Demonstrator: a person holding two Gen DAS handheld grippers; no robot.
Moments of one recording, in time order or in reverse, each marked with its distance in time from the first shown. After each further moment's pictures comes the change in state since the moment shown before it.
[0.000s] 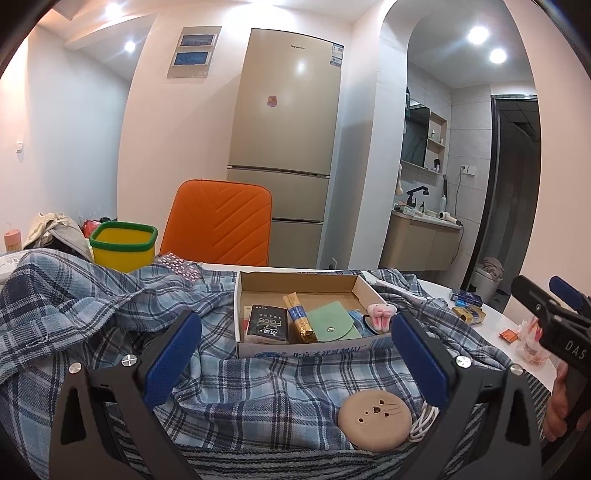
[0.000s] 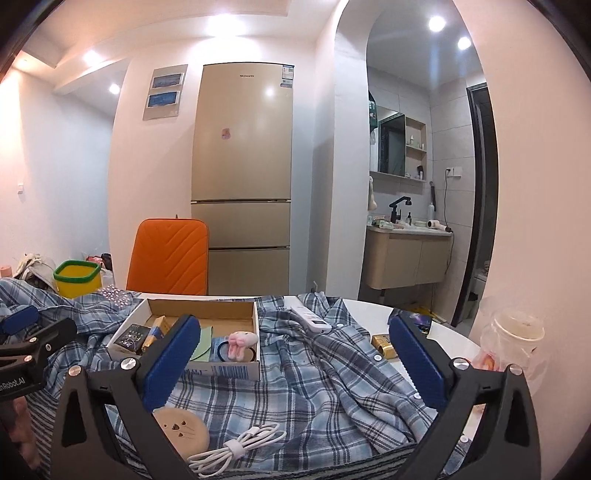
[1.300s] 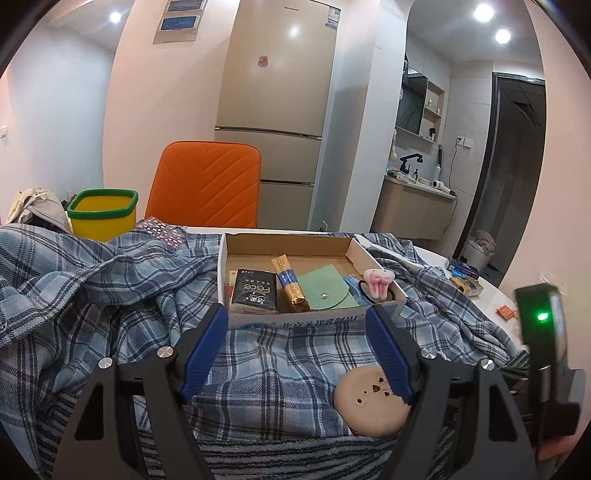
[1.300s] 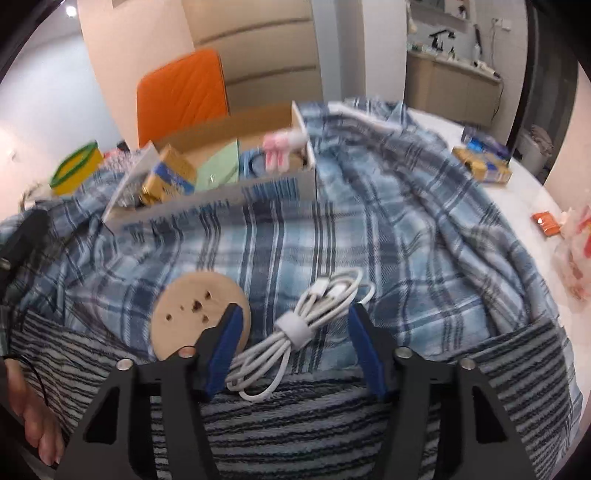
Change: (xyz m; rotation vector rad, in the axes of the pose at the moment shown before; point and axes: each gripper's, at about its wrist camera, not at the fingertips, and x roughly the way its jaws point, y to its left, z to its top) left arm 0.031 0.003 -0.006 0.003 0.161 -0.046; right arm 0.097 0.038 -0.083 0.083 0.754 0.149
